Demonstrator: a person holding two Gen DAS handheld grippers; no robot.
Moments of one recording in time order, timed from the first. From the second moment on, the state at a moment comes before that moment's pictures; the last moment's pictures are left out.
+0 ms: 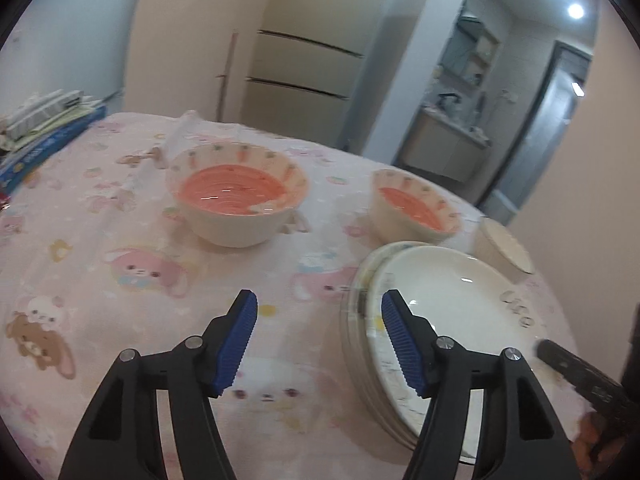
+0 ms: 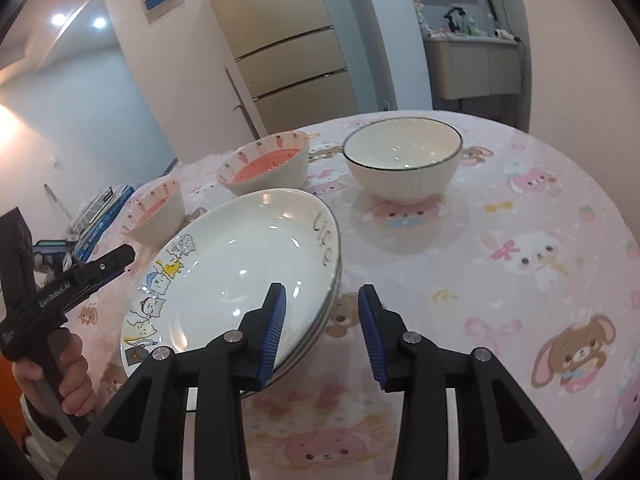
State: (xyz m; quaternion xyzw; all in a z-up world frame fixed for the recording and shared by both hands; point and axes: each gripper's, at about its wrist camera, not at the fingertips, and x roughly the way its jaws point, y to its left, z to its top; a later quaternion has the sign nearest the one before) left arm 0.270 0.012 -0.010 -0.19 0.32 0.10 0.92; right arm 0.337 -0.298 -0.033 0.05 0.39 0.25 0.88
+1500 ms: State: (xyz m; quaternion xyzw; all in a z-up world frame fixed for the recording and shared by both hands) left arm 0.207 -0.027 0.048 -0.06 0.10 0.11 0.99; right arm 0.299 -0.282 0.018 0.01 0.20 0.19 0.96
